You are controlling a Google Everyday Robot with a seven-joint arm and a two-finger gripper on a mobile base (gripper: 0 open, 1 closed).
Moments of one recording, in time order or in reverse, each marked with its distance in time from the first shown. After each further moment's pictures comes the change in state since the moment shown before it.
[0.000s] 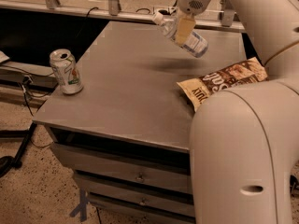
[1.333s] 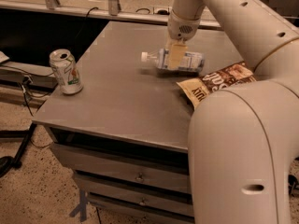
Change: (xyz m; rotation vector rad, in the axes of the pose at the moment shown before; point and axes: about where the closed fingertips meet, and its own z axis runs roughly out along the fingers) arm -0.007 0.079 0.051 -0.291 0.019 -0.082
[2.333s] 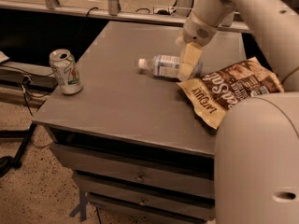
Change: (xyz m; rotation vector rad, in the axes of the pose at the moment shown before) arm 0.014 0.029 -0.006 -0.086 -0.219 0.119
